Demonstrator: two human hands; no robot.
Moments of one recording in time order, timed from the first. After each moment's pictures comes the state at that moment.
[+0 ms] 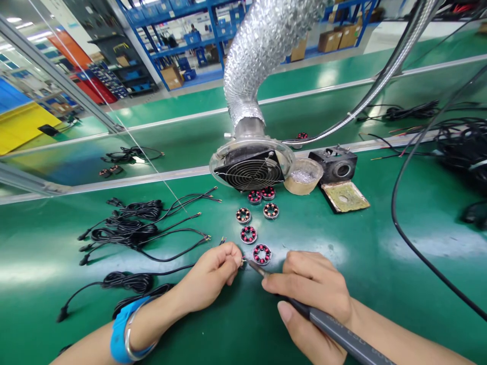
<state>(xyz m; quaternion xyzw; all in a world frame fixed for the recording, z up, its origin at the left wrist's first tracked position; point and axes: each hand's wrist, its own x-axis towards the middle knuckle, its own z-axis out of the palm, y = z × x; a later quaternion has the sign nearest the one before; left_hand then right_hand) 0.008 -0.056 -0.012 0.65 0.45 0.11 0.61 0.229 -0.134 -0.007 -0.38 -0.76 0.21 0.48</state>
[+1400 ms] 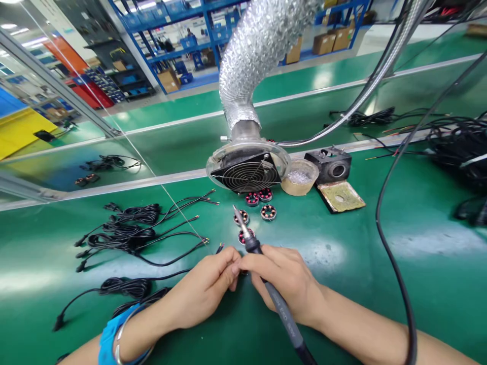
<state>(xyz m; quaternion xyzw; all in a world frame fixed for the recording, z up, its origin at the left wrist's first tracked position) 0.006 -0.056 0.014 0.75 0.39 0.05 0.53 0.201 -0.105 -0.030 -0.40 -0.79 0.11 0.45</state>
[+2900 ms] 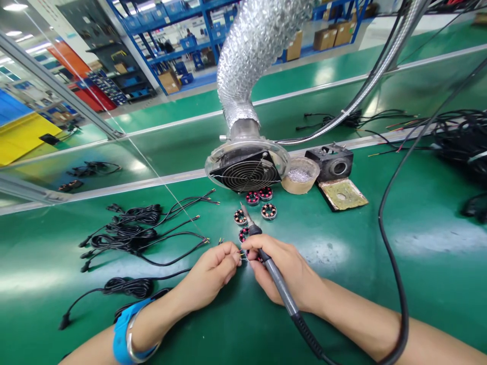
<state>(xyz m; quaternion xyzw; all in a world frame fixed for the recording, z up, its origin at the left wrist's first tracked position) 0.013 -0.052 -0.015 0.61 0.45 0.14 0.64 0.205 -0.099 -0.032 -0.45 -0.73 0.30 0.43</state>
